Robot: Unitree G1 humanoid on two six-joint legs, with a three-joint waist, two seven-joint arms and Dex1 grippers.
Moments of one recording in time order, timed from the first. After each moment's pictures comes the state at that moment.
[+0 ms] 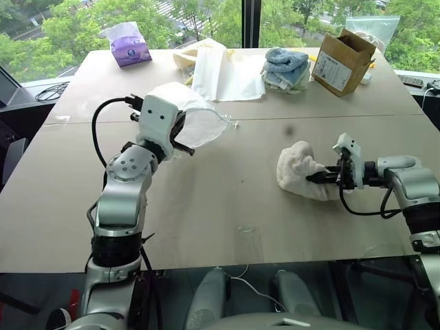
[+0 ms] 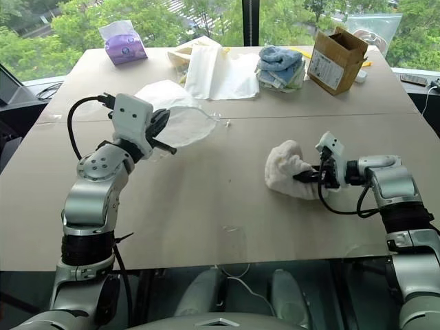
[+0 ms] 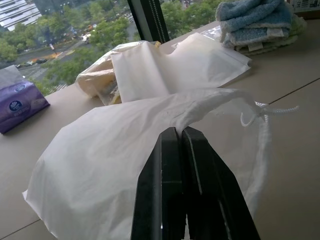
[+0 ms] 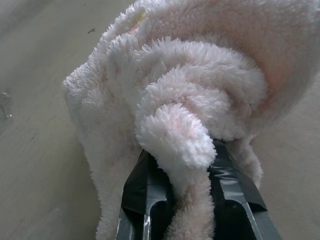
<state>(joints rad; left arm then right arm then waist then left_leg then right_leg) -0.46 0.43 0.11 -0.28 -0.04 0.58 -0.36 -0.57 -0.67 0.08 0.28 0.25 0.66 1.28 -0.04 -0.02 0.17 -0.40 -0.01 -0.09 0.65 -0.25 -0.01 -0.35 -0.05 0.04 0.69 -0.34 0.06</state>
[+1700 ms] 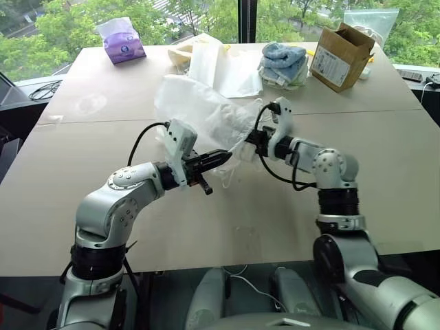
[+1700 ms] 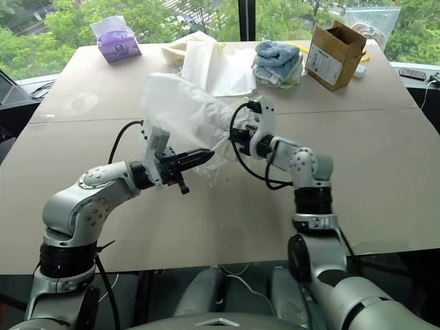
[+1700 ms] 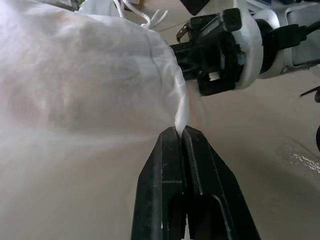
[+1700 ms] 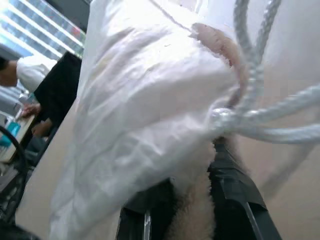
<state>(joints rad) -0.38 0.53 0.08 -0.39 -0.65 0.84 -0.68 -0.82 0.13 -0.22 0.18 0.52 1.00 0.24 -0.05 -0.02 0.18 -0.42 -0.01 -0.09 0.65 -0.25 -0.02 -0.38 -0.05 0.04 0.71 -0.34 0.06</state>
